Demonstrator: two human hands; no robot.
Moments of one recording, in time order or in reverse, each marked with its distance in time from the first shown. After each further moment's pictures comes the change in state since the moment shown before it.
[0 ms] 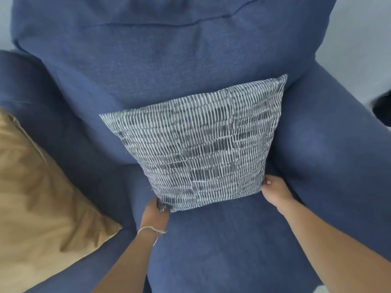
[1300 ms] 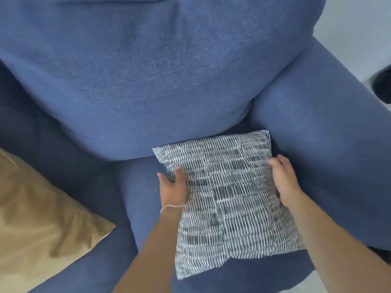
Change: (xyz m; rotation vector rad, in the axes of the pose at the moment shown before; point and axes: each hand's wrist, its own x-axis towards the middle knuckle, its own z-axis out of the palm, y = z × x) left_hand -0.011 0.090 0.048 -0.416 0.015 -0.112; right_hand -0.013 -0.015 -0.029 0.416 0.089 0.113
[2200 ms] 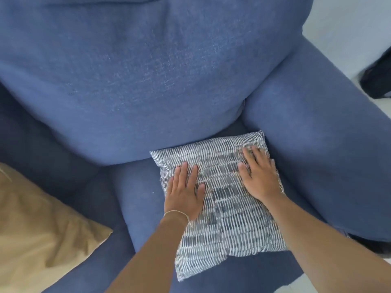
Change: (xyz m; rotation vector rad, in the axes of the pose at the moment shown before) left_hand 0.010 -0.032 0.021 1.144 -0.205 0.691; right_hand 0.029 0.041 0.030 -1.012 -0.034 -0.508
